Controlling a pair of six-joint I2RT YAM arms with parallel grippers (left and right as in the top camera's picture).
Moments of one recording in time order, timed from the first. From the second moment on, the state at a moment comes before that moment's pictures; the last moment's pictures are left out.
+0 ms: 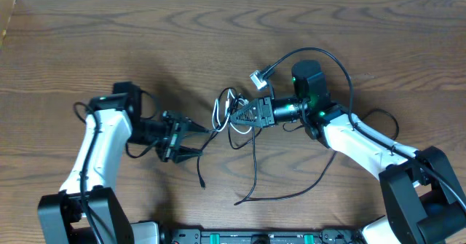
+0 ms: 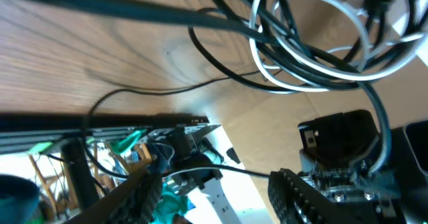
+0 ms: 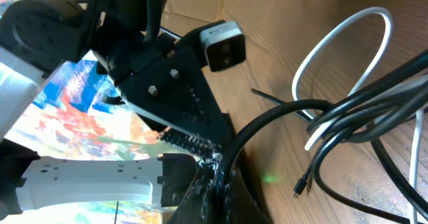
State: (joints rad) left arm 0.09 1.51 0.97 -1.20 0.97 -0.74; right arm 0.47 1.68 0.87 0.29 -1.18 0.83
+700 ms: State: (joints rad) left arm -0.08 1.51 0.97 -0.83 0.74 -1.31; right arm 0.50 1.68 0.87 0.31 -1.23 0.83
